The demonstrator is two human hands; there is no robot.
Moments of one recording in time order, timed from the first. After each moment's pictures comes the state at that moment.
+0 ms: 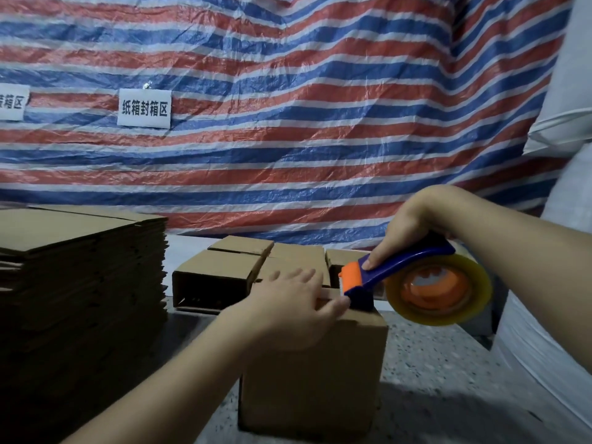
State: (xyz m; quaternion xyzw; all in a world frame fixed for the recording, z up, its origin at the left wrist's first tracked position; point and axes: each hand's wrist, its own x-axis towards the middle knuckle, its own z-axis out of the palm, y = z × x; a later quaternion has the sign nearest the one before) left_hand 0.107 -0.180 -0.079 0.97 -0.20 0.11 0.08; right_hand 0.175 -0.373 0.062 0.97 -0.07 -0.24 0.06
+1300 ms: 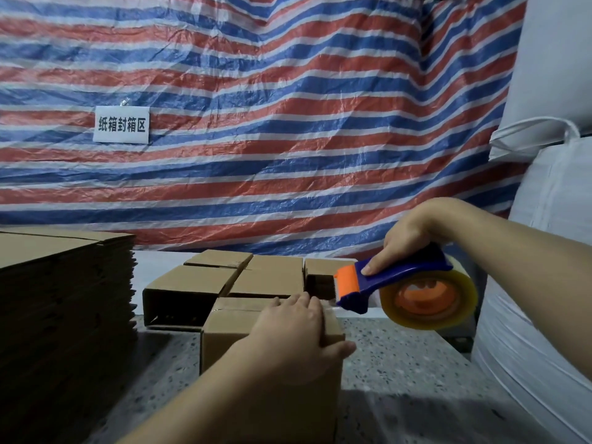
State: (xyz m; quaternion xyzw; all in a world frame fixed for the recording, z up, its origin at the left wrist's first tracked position) left_hand 0.112 -0.239 -0.096 0.97 -0.21 0.13 0.00; right_hand 0.171 -0.442 0.063 0.97 -0.03 -0.23 0.00
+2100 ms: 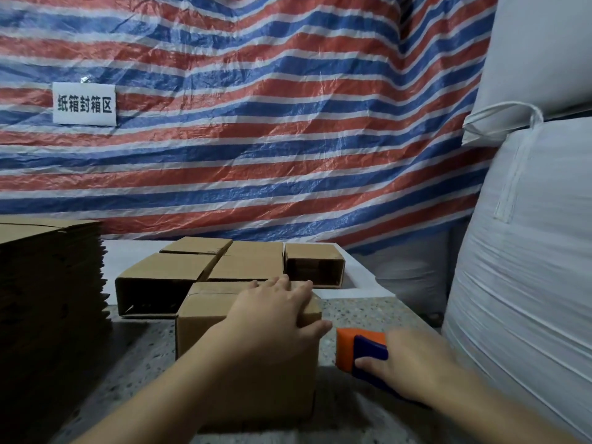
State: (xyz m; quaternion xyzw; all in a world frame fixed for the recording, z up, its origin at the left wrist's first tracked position) left_hand 0.113 -0.237 -0.101 0.96 -0.22 0.14 0.01; right_hand 0.098 -0.473 -0.146 0.99 -0.03 0.09 0.05
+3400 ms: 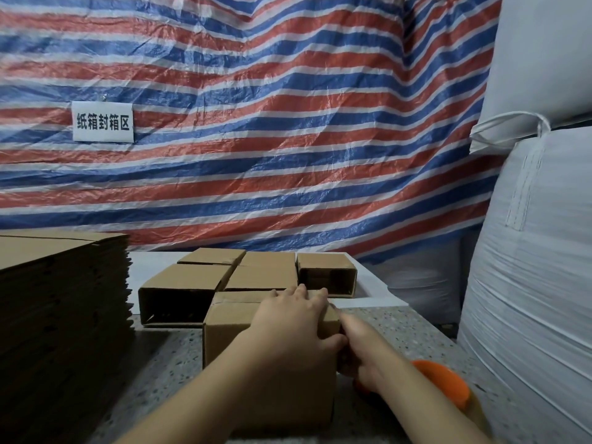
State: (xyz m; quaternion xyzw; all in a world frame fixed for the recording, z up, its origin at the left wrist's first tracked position) left_hand 0.102 -0.240 -0.094 0.96 -0.23 0.14 0.00; right_hand 0.123 -0.376 -0.137 0.70 -0.11 -0.07 -0.70
